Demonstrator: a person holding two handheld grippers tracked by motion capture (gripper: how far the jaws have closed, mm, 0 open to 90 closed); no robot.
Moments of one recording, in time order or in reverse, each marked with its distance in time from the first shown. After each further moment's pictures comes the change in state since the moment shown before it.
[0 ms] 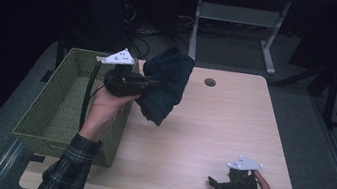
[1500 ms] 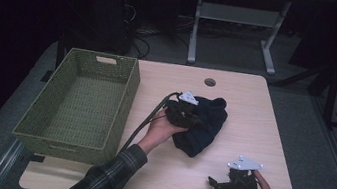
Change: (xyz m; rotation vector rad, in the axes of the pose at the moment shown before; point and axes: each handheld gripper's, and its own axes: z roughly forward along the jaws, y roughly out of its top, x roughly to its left) left arm -0.035 -0.074 0.180 0.316 -0.125 0.030; right arm 0.000 0.000 0.000 0.002 0.000 0.004
